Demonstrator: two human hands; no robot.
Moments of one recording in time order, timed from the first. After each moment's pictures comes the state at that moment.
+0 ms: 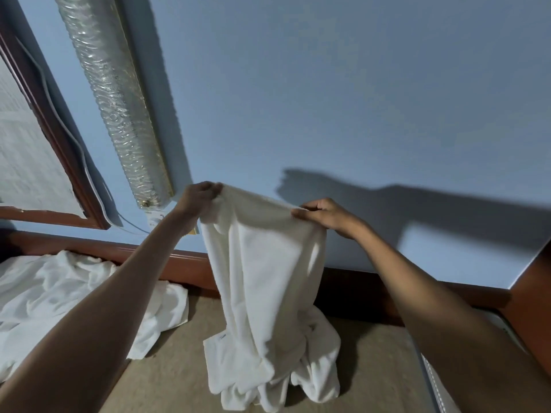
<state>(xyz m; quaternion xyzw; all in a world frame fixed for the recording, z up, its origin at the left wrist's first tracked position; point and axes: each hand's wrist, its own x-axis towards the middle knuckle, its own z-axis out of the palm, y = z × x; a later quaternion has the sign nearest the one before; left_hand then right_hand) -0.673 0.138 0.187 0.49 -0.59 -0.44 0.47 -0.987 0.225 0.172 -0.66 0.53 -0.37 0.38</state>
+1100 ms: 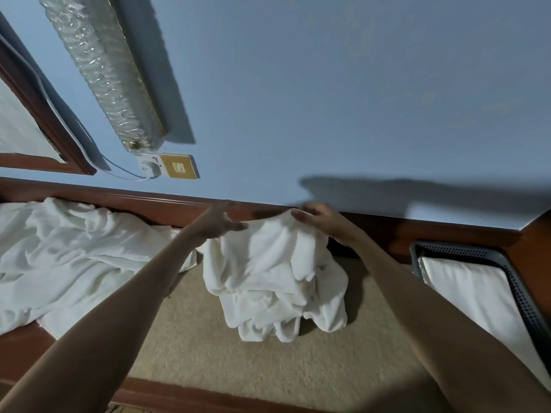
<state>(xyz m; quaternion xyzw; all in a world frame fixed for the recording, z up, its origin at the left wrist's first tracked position) -0.643 0.162 0.053 0.53 -0.71 -0.43 0.14 -0.929 0.248 0.053 -0.58 0.58 -0.35 0.46</state>
